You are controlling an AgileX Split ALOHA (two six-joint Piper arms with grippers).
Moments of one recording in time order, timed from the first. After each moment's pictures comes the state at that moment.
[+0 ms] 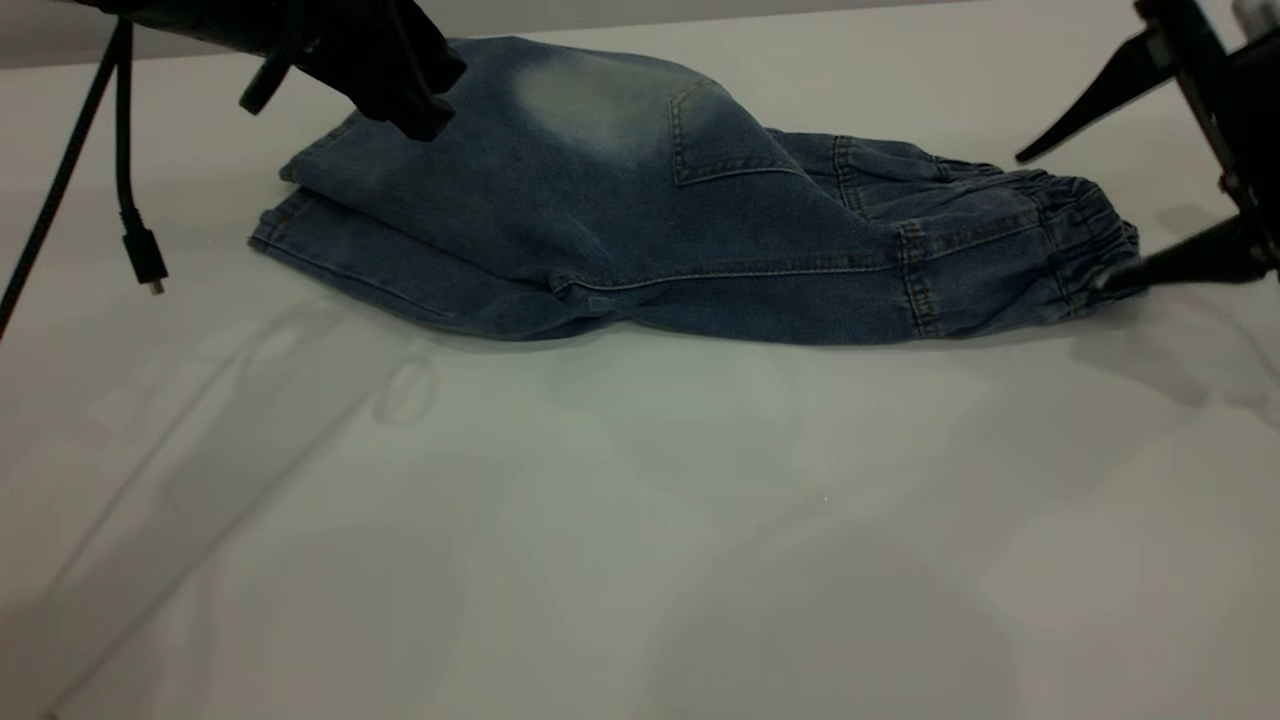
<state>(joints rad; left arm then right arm) -0.34 2.02 -1.02 0.03 -0.29 0.64 -0.16 2.12 -0.96 1.23 0.84 -0.33</state>
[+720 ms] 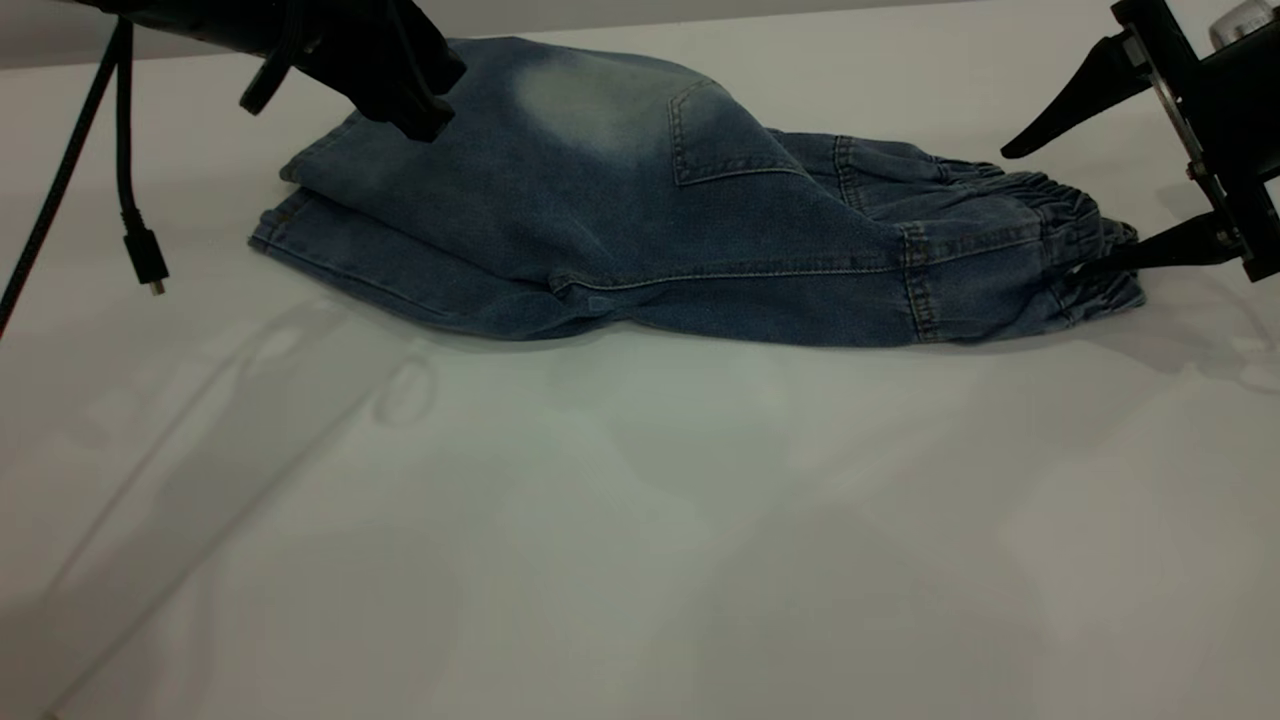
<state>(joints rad) -0.34 2.02 -1.02 0.03 -0.28 0.63 -0.16 2.21 -1.09 1.20 0.88 -0.16</state>
